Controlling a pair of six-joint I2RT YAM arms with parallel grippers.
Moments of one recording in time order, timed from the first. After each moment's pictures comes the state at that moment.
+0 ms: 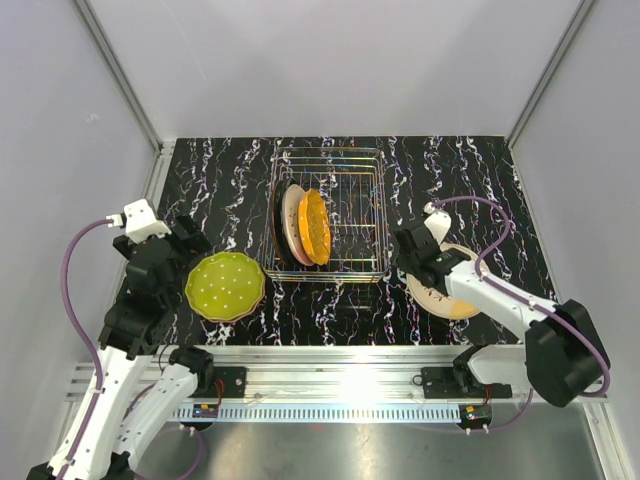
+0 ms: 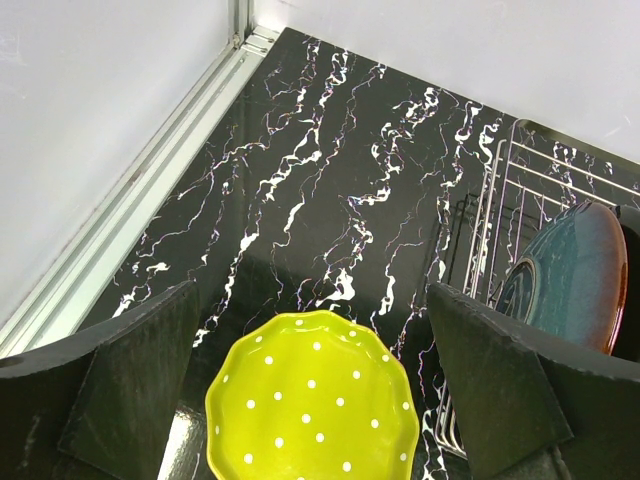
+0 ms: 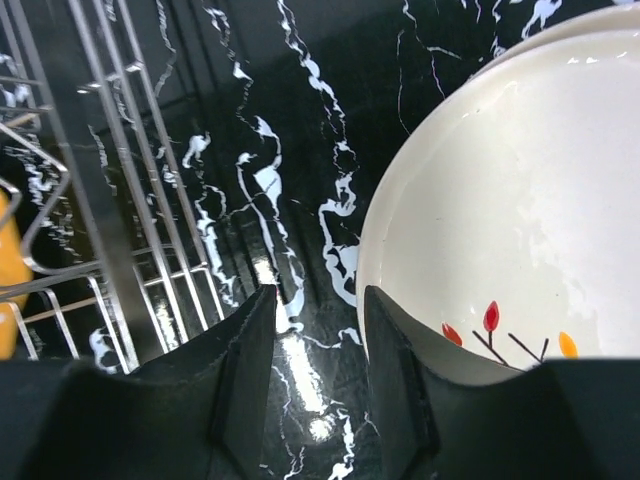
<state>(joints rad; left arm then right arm) -0.33 0.56 0.84 -0.54 -0.60 -0.34 0.56 1.25 0.73 -0.36 0.46 0.80</state>
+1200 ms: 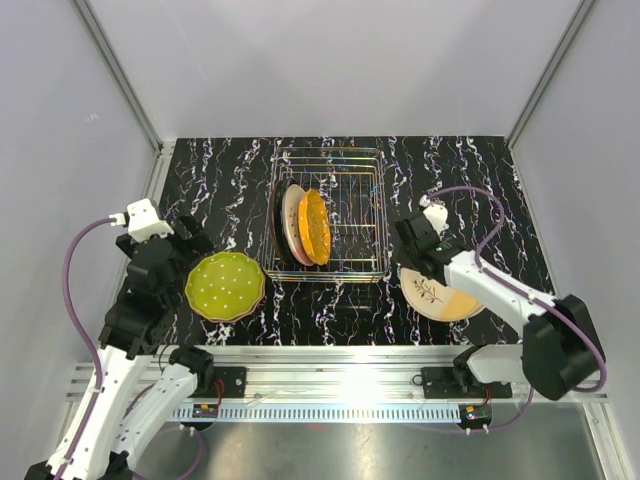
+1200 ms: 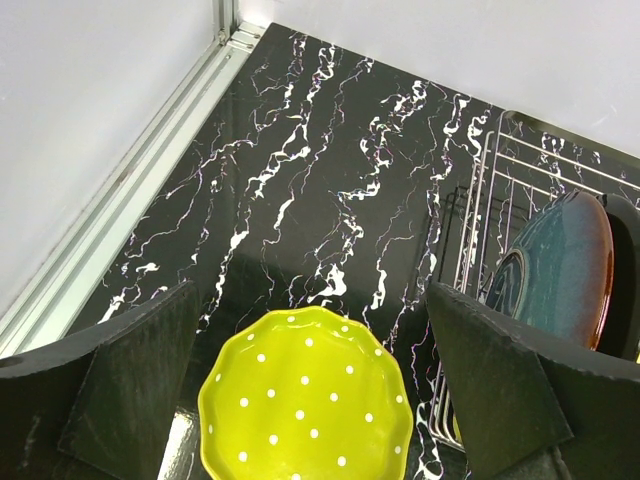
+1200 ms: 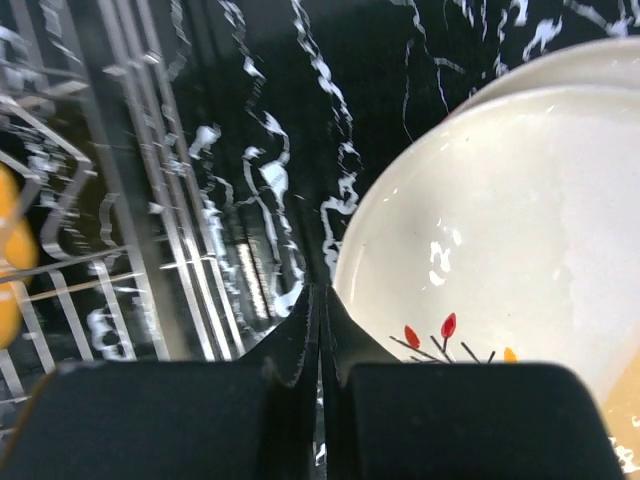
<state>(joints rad) -0.34 0.56 0.84 -0.54 -0.58 -0.34 0.53 1.32 0.82 -0.45 0.40 0.72</state>
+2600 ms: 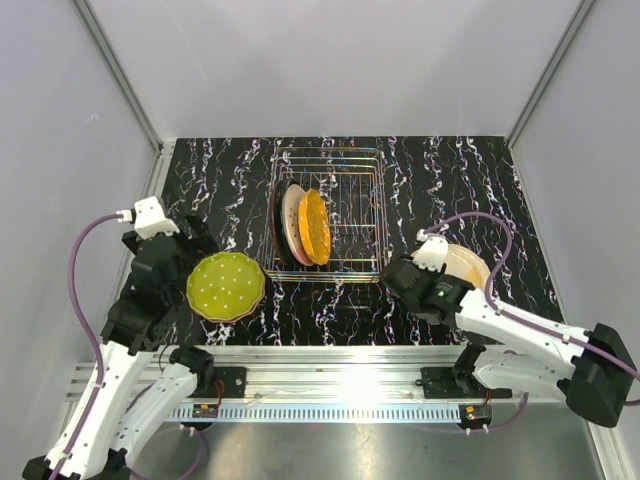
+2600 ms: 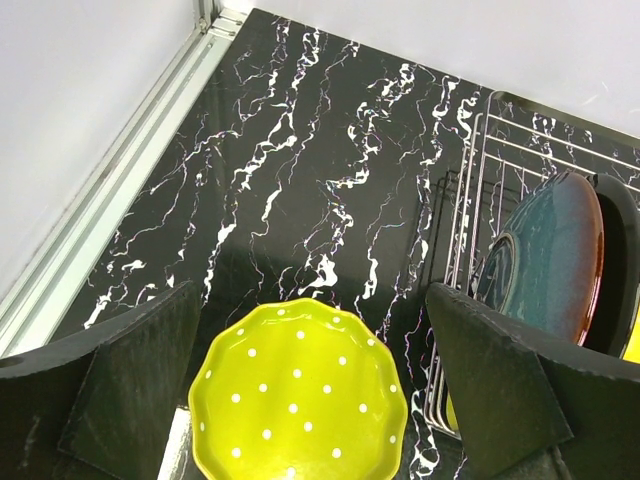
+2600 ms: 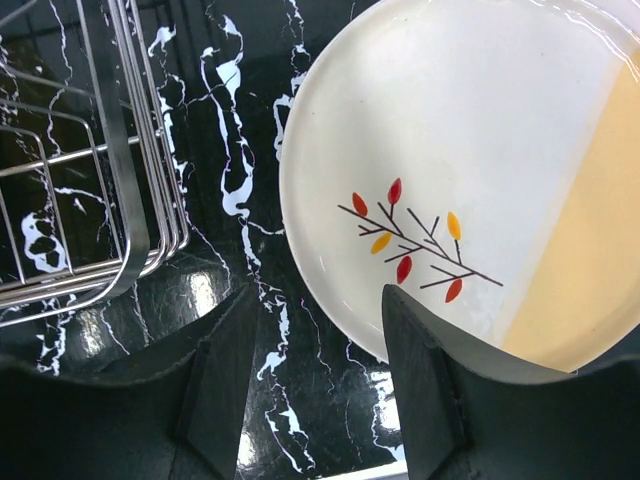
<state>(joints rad) -0.36 0.58 0.84 -0.54 -0.55 -0.34 0.89 1.04 0.67 -0.68 0.73 0.97</state>
